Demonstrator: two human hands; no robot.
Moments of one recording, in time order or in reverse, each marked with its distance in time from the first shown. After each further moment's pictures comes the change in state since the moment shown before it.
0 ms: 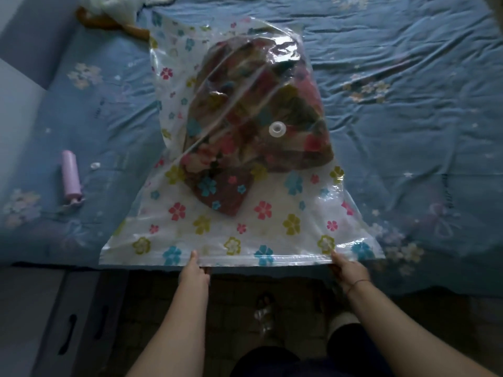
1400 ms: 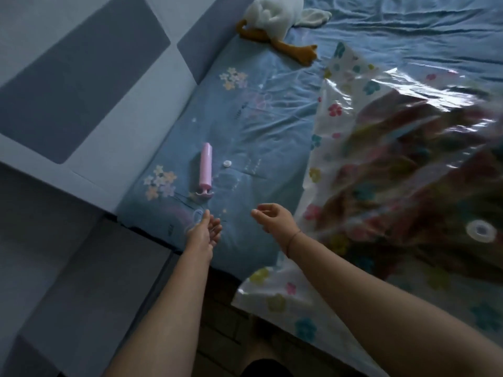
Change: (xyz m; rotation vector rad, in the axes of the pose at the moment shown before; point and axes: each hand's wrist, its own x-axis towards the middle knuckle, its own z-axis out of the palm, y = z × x) left_hand 0.105 0.289 -0.166 -0.103 -0.109 0.383; right_hand -0.192 0.113 0.477 -0.691 -0.820 -0.467
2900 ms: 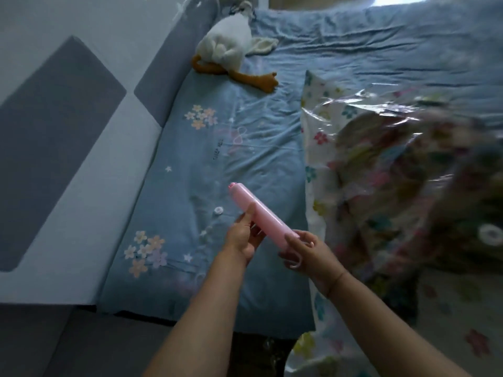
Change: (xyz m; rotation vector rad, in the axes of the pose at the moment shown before) left_hand 0.047 0.092 0.117 0.000 -0.553 -0.173; right_hand 0.017 -0.056 0.005 0.449 0.220 0.075
